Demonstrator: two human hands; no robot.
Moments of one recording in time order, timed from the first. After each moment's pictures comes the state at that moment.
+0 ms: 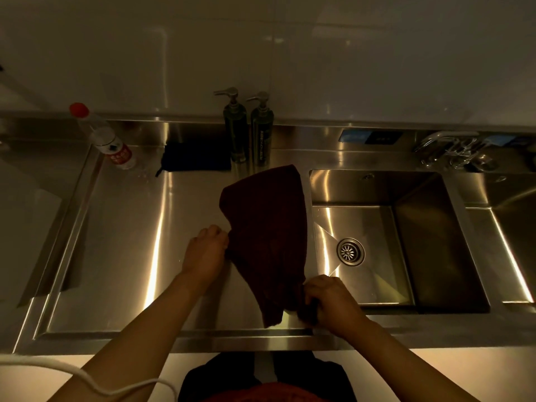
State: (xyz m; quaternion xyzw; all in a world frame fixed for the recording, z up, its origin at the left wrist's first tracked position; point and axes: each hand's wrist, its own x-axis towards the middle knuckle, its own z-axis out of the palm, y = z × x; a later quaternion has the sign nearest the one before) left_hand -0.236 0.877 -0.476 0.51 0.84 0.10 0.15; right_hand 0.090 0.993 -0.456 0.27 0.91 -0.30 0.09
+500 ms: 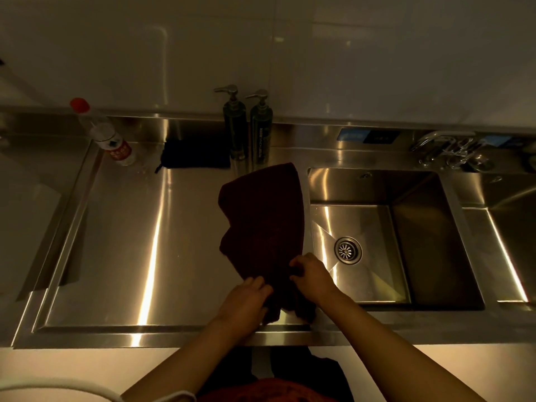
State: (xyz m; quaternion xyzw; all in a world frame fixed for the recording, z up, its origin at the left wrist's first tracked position) left_hand -0.116 0.838 -0.485 0.63 0.71 0.05 0.31; right_hand 0.036 1.004 -0.474 0.46 0.79 -0.40 0.08
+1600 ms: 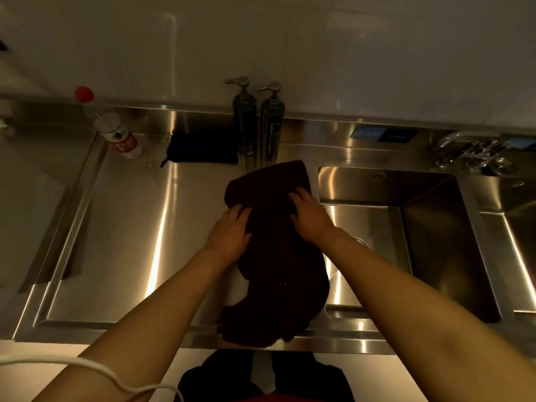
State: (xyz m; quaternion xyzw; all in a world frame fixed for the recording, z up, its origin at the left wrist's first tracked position) left_hand -0.231 0.926 -0.478 0.52 0.81 0.10 0.26; right_hand -0.060 1.109 -0.458 0.35 0.90 -0.25 0.09
